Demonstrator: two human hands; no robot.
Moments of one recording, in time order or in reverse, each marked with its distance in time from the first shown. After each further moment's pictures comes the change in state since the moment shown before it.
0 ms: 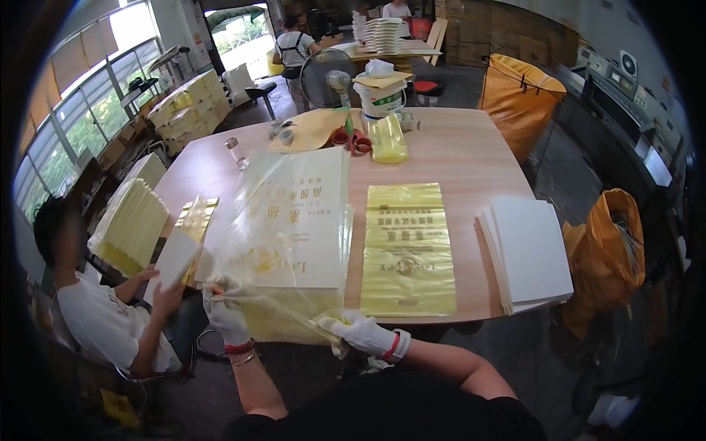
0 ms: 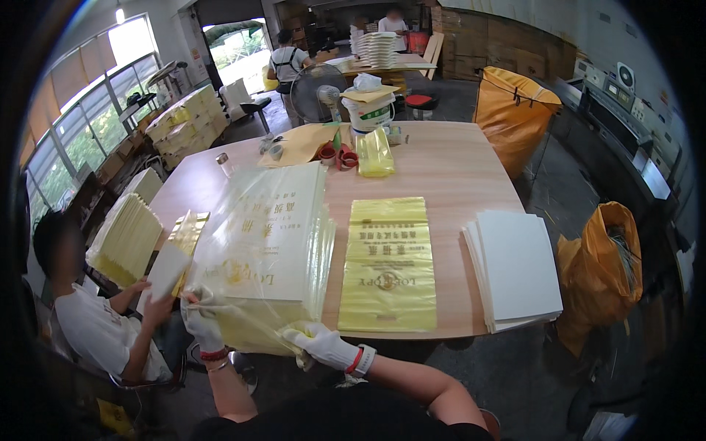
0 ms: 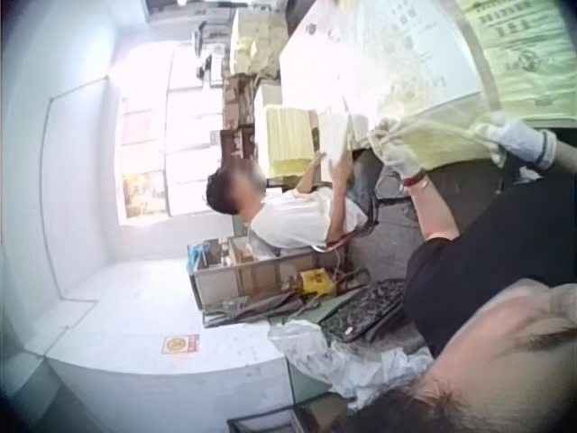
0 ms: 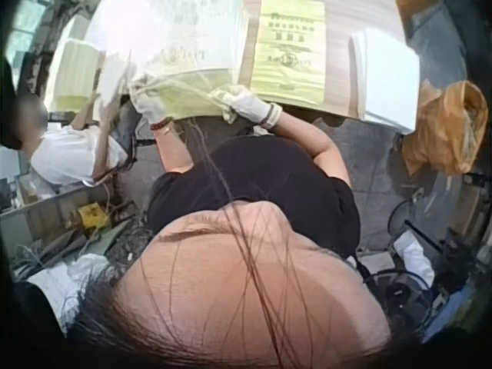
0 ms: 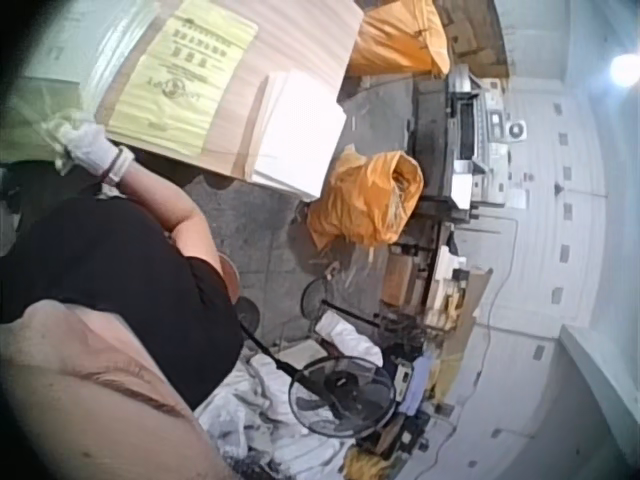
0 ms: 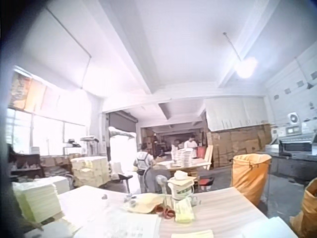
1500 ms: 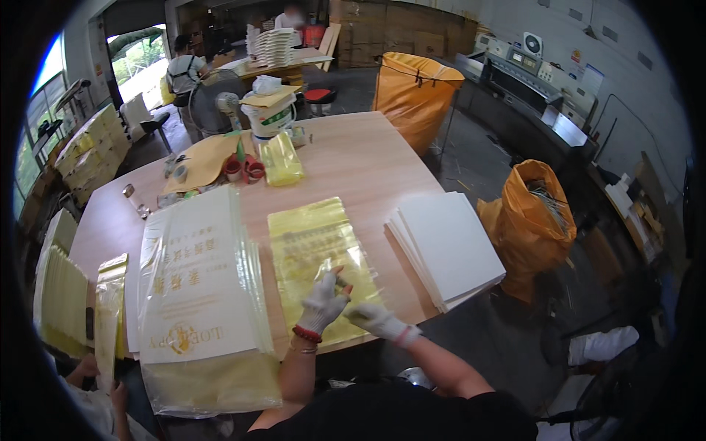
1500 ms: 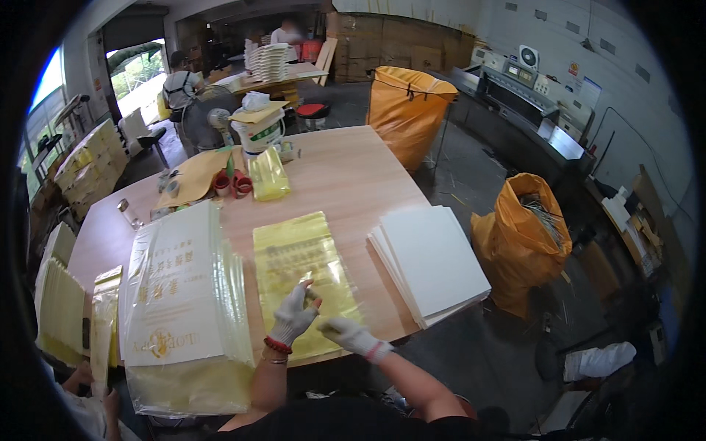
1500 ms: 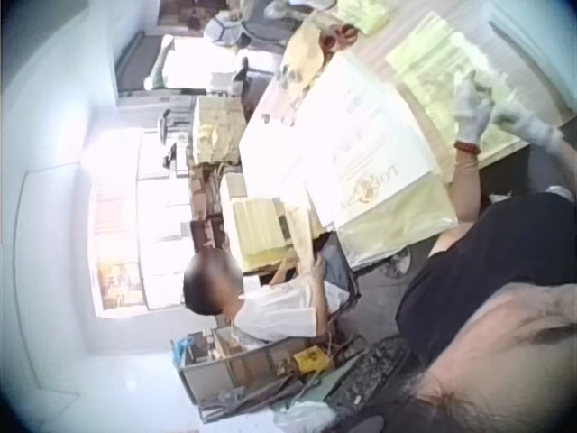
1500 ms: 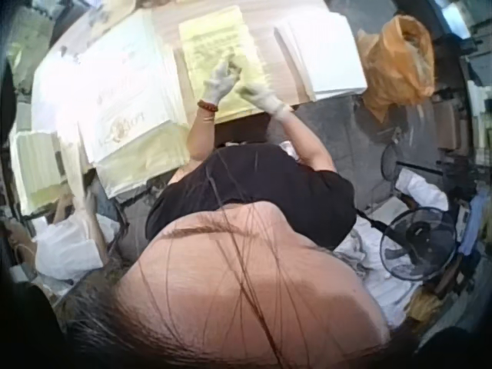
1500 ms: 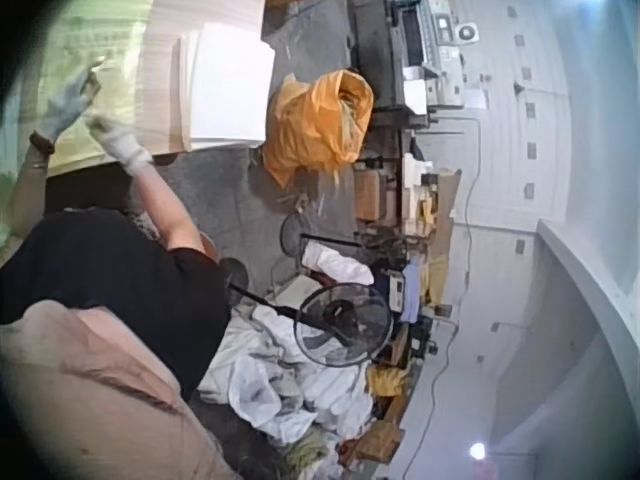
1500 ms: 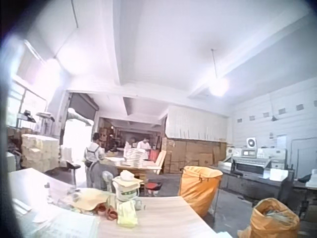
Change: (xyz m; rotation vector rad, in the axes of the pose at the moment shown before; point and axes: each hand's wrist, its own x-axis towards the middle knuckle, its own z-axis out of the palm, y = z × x) left_hand -0.136 -0.055 0.282 0.247 -1.300 -0.073; right_hand -0.067 0.059 -0.200 -0.890 0.613 -0.151
